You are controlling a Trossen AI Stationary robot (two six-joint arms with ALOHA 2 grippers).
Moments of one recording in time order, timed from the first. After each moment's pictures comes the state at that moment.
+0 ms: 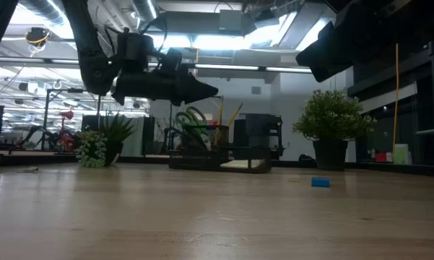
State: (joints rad) left arm 0.47 1.76 0.59 1.21 0.20 0.01; right arm 0.37 1.33 0.57 0.34 0.14 0.13
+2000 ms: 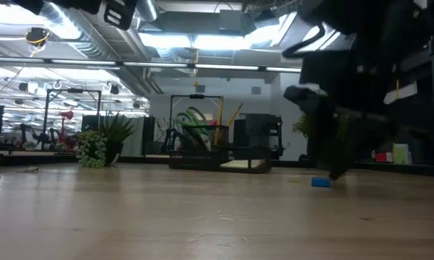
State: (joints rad) left arm -0.20 0.93 0.59 -0.01 0.35 0.14; right arm 0.36 1.72 0.91 -0.42 0.29 -0.23
